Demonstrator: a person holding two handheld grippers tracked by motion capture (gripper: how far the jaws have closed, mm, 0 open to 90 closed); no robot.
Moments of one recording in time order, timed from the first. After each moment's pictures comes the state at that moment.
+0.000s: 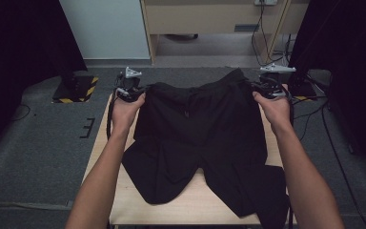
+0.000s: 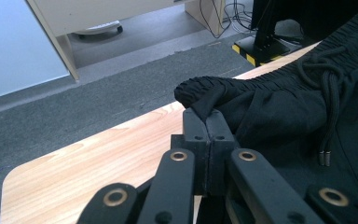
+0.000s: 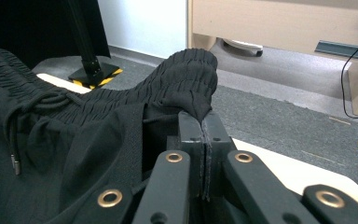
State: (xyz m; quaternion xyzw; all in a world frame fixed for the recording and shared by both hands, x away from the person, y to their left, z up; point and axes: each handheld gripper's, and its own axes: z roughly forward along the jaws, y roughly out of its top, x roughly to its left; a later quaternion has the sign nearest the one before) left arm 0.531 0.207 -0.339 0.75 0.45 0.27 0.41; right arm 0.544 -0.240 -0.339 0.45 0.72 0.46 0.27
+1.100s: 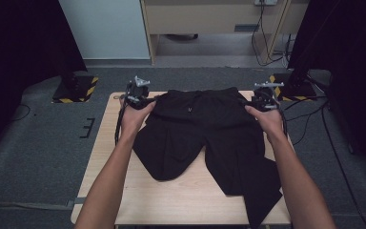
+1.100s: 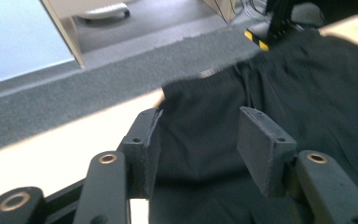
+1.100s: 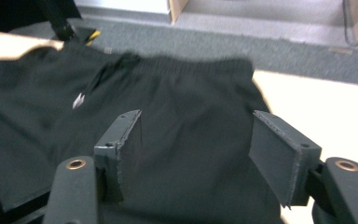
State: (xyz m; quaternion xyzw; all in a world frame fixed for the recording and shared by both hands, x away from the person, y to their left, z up) left arm 0.528 0.193 -0.399 0.76 0.46 0.26 0.38; right arm 0.556 -0.246 -0.424 0.53 0.72 0.40 0.21
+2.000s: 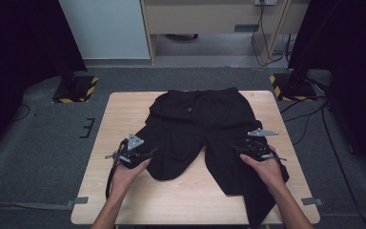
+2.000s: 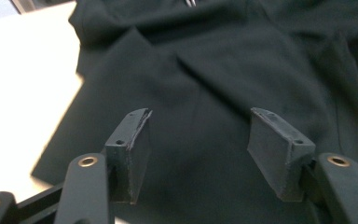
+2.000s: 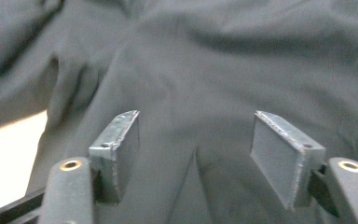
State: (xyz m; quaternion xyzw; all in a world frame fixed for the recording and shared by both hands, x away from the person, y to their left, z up) left arm 0.385 0.215 -0.498 0.78 0.42 0.22 0.40; right arm 0.424 -0.226 -0.500 0.48 0.77 0.39 0.16
